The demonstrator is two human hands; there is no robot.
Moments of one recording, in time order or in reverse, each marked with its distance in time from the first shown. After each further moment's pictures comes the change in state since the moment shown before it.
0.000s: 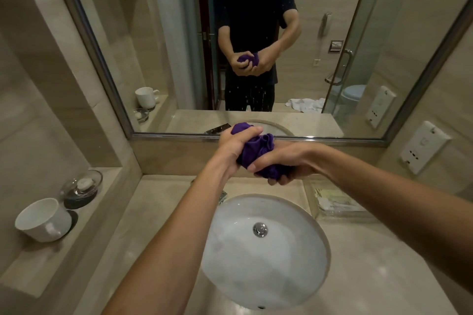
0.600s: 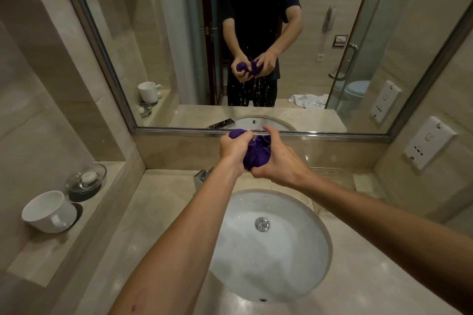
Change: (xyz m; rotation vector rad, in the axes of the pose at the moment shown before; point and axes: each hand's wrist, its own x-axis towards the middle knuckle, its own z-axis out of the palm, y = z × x) left_hand 0.007 -0.022 0.001 0.042 0.305 -0.087; right_hand 0.029 0.043 0.034 -0.347 0.605 -0.357
